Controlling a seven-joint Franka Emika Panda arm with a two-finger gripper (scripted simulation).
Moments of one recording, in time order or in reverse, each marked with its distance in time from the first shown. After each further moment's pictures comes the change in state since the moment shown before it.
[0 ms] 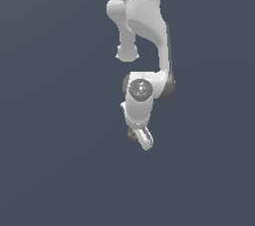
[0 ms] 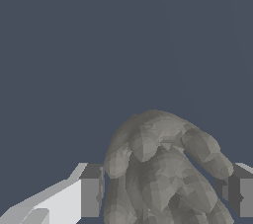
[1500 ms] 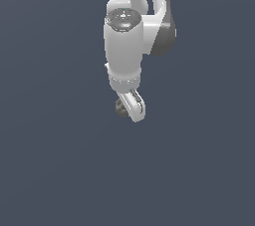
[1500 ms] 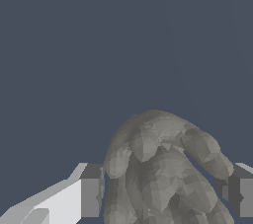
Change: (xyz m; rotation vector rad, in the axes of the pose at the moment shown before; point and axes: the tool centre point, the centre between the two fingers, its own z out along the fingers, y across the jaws) arm 0.027 0.045 -0.168 0.001 -0.001 0.001
